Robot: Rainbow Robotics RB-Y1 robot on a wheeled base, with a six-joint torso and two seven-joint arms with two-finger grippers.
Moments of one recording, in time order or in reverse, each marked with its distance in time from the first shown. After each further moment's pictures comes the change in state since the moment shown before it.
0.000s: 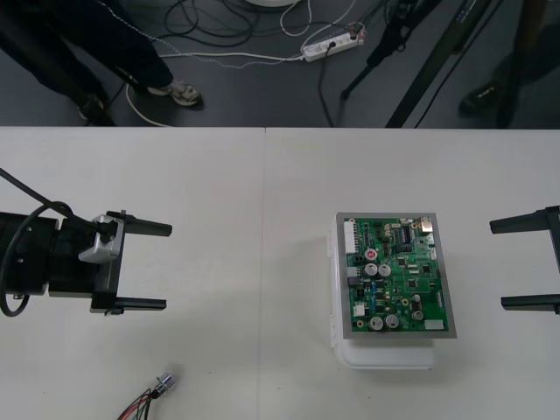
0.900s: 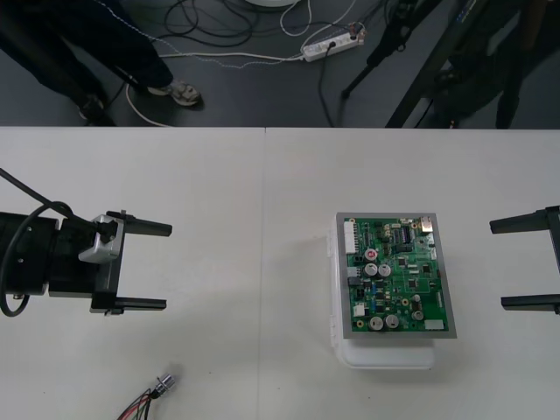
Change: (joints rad) right arm 0.000 0.000 0.000 0.000 0.000 0.000 0.000; left arm 0.000 0.000 0.000 0.000 0.000 0.000 0.000
